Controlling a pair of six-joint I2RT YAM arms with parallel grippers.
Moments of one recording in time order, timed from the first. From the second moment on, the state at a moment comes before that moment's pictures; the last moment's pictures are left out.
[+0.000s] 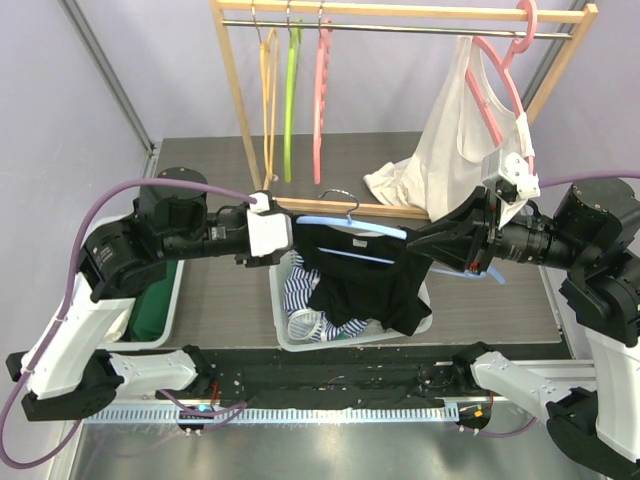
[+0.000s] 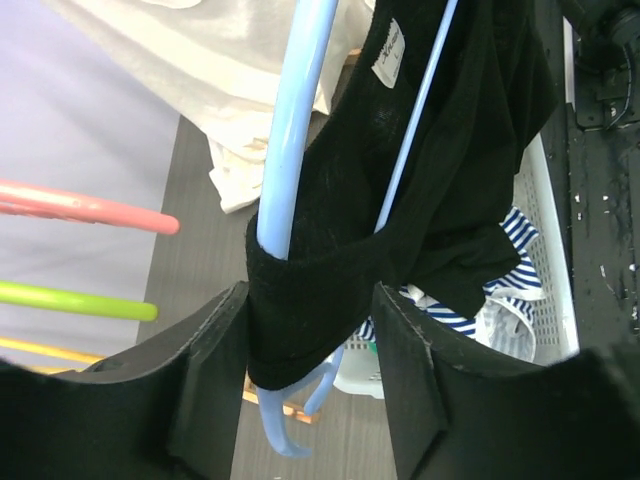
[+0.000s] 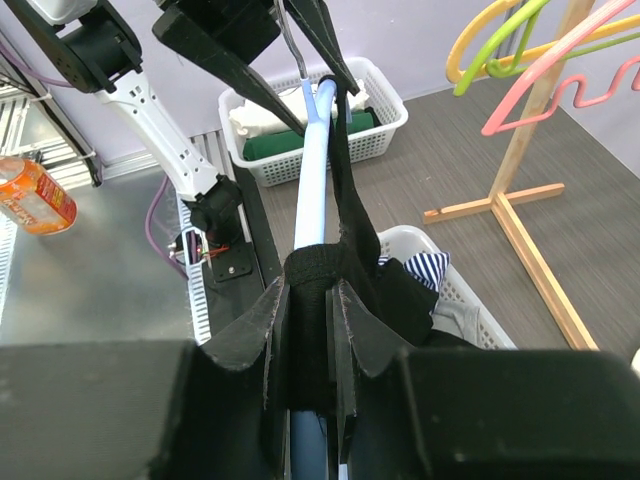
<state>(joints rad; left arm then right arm) -0.89 1.13 1.78 -1.03 0.32 0.65 0.44 0.95 1.77 -0.94 -0.81 -0.03</state>
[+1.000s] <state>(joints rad) -0.89 1.24 1.95 -1.00 0.39 0.55 0.44 0.96 1.57 -0.68 -0.88 0.08</state>
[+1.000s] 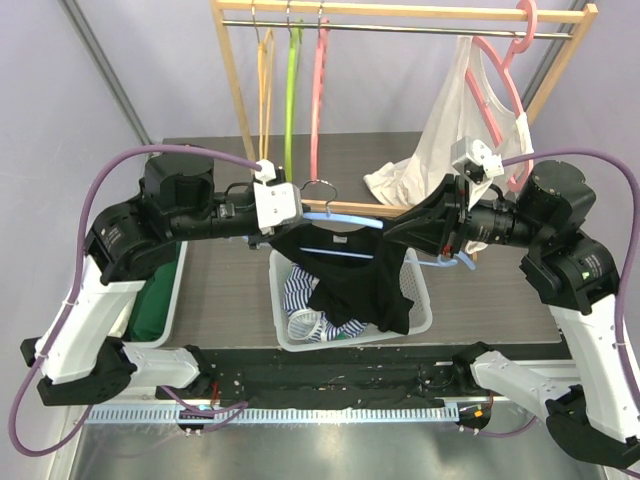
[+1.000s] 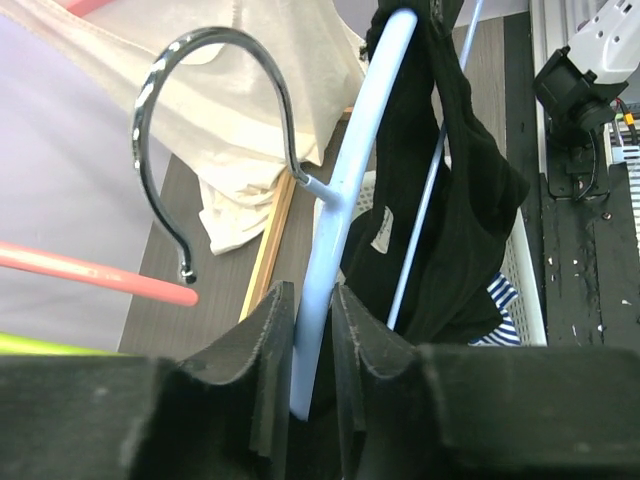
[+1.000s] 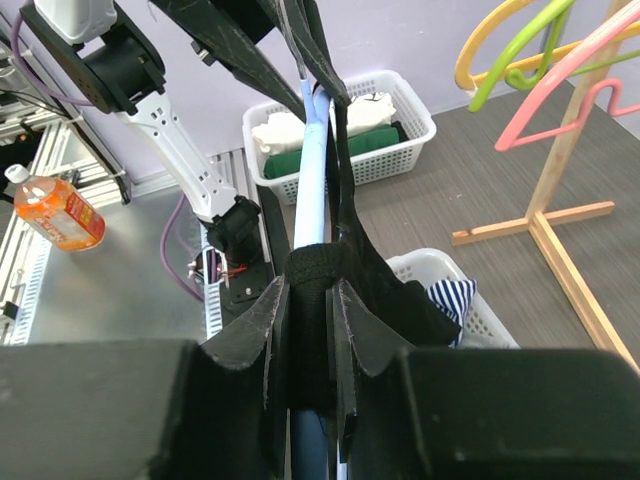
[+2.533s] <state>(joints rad) -0.91 1.30 1.94 -0.95 0.15 0.66 0.44 0.64 1.13 -0.37 -0.41 0.33</state>
